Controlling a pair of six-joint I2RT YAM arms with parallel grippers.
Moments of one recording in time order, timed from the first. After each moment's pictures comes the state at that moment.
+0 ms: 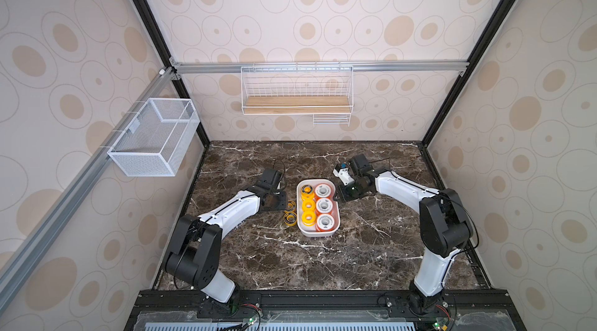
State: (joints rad) left arm -0.39 1.57 1.00 -0.49 0.05 -0.37; right arm 0.53 1.85 1.32 -0.60 -0.35 0.07
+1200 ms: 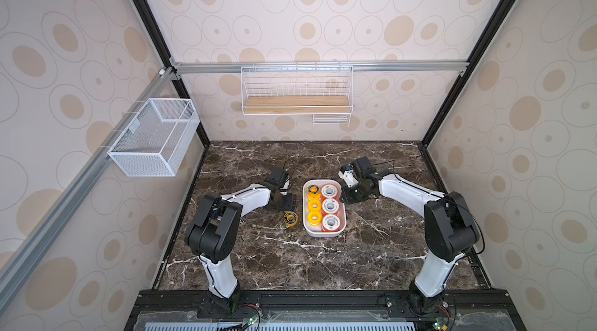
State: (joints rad) left arm -0.40 1.80 1.09 -0.45 0.13 -0.29; right arm 0.52 1.79 1.25 -0.60 -0.26 0.11
